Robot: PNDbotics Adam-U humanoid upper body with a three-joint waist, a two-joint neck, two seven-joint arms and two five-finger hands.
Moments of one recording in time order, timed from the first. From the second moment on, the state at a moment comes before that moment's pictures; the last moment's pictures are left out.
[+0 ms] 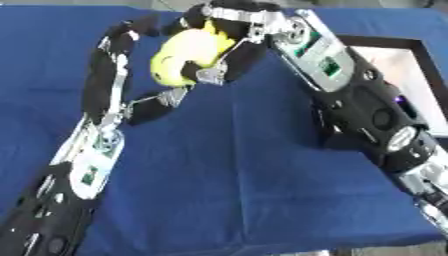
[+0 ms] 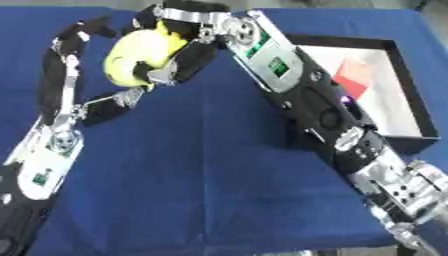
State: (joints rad) left arm -0.85 0.03 -0.31 -1.21 -0.89 -0.38 0.61; right arm -0.94 -0.45 0.36 -1.46 -0.02 -0.08 0.61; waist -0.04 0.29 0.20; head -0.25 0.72
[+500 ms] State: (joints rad) left arm -0.85 0.03 -0.31 -1.20 -0.93 -0.40 0.58; right arm -0.95 -0.47 0.35 -1.46 -0.05 -0.05 0.58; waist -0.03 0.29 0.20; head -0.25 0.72
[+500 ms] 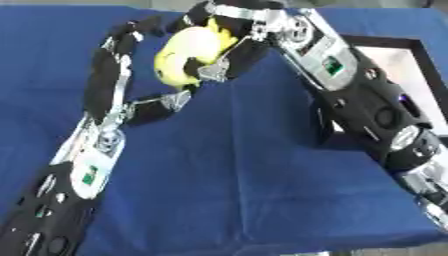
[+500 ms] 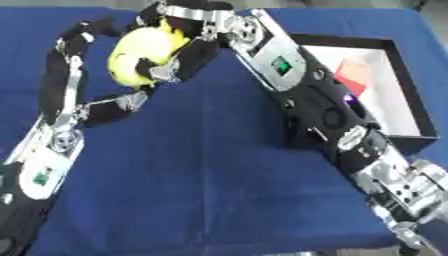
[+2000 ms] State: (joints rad) left arm -0.82 0.09 -0.32 -1.17 -0.95 -0.42 0.55; right arm -0.77 -0.76 0.16 -1.41 -0.14 -0.04 0.40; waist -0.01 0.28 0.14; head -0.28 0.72
